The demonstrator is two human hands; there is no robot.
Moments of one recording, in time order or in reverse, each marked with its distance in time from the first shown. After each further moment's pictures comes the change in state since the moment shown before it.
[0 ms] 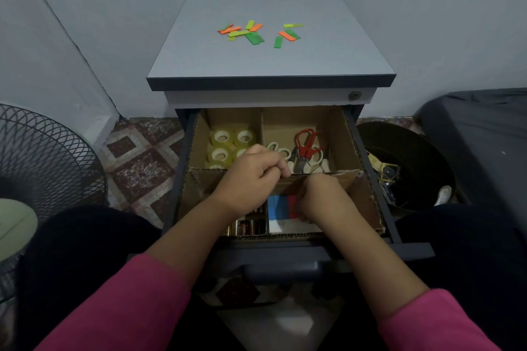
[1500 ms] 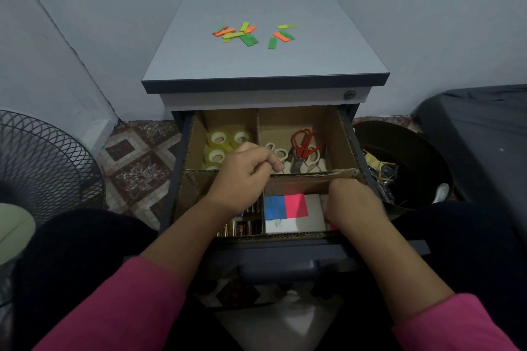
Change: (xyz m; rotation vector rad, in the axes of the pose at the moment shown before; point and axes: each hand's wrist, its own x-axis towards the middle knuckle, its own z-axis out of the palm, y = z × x) left_hand -0.002 0.004 -0.002 -0.076 0.103 0.000; right_hand -0.028 0.033 -0.015 -0.278 0.205 0.049
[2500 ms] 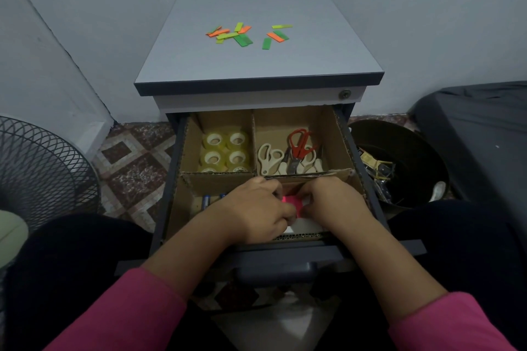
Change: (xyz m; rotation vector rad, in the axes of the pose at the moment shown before) left_hand -0.006 0.008 0.016 0.939 -0.741 0.246; right_hand 0.014 -0.005 0.010 0.142 -0.023 -0.289
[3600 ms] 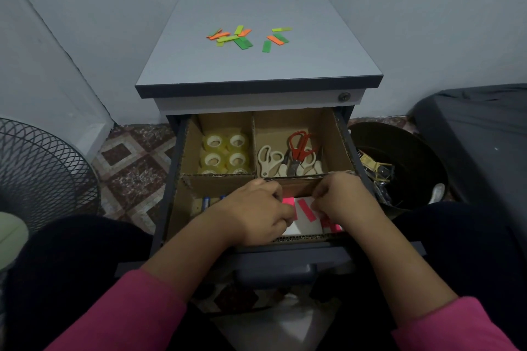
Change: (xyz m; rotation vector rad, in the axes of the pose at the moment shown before) left_hand -0.005 0.003 -0.005 -0.075 0.002 -0.039; right_hand -0.001 0.009 -0.013 0.239 -0.018 0.255
